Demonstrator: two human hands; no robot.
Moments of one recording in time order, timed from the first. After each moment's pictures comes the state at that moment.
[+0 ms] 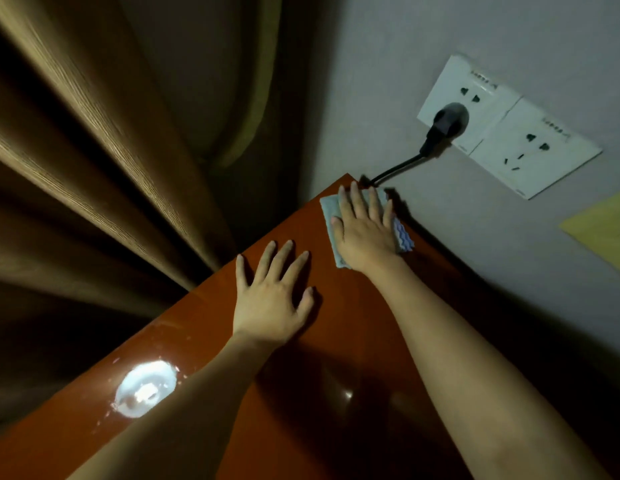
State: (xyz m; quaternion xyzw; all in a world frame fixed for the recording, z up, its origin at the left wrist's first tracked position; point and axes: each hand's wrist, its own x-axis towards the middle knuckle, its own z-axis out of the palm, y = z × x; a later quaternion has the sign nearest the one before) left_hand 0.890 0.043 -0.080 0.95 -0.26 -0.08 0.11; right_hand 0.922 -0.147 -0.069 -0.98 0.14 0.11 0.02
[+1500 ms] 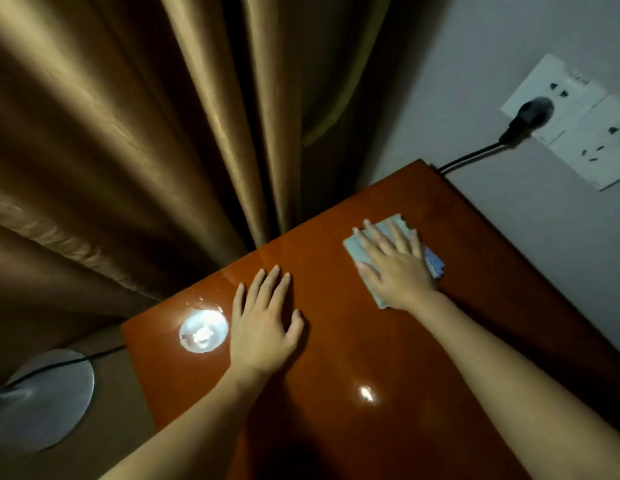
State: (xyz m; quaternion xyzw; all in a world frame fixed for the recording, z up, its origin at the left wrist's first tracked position) left_hand 0.795 0.181 -0.081 0.97 -0.14 -0.03 0.18; right_hand 0.830 -0.069 -0.067 -0.99 -0.03 0.13 0.01
